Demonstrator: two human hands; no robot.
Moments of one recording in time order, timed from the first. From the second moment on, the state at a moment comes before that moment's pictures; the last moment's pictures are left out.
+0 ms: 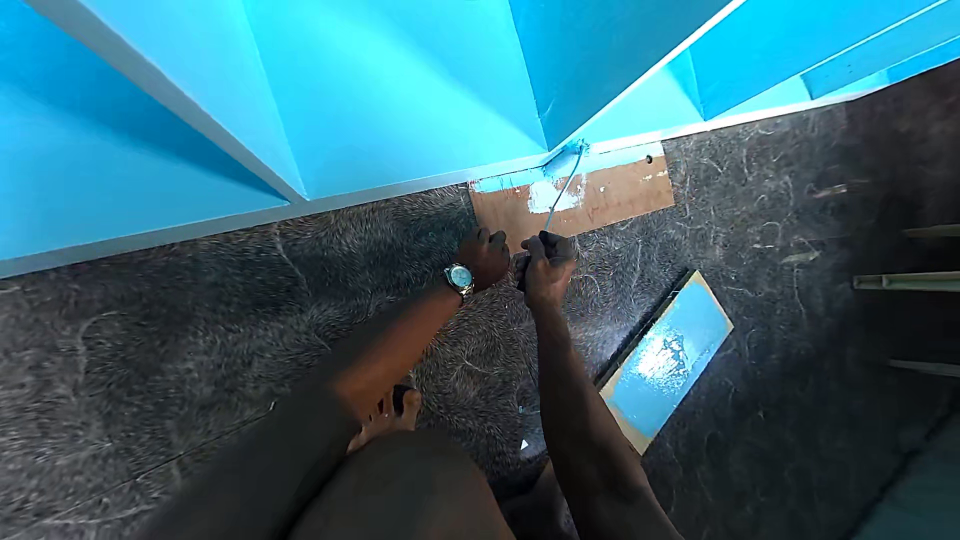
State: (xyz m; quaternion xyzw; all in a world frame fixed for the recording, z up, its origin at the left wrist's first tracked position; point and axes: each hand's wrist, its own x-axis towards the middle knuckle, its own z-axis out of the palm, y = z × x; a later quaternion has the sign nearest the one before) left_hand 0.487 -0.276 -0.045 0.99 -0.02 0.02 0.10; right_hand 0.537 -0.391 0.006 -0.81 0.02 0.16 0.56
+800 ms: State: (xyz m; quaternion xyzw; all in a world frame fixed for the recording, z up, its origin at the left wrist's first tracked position) left_hand 0.459 -0.251 -0.063 0.98 -0.03 0.14 0.13; right_hand 0.492 -0.397 0.017 -0.85 -0.03 0.21 0.48
